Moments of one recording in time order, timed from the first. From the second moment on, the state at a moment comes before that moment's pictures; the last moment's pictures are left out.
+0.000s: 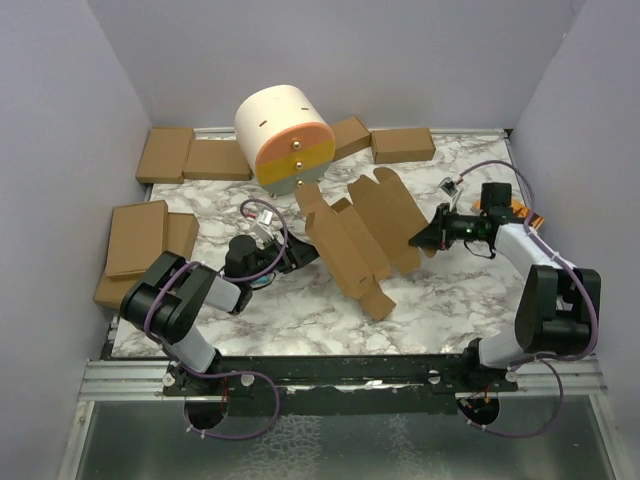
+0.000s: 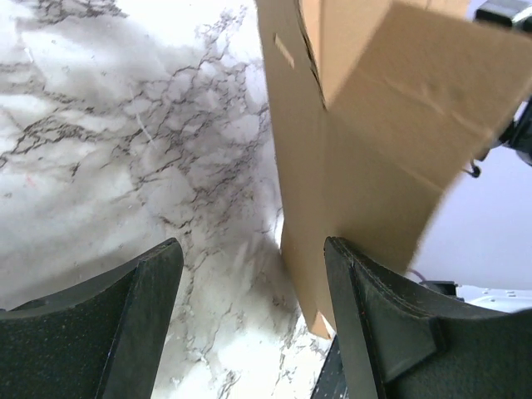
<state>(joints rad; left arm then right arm) -0.42 1.62 0.33 1.11 0.49 -0.99 -0.09 1.49 0.86 -0.36 -1.13 -0.24</state>
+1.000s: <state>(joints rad) -0.38 1.34 0.26 0.93 0.45 -0.81 -0.10 1.31 0.99 -0.40 -1.09 -0.34</state>
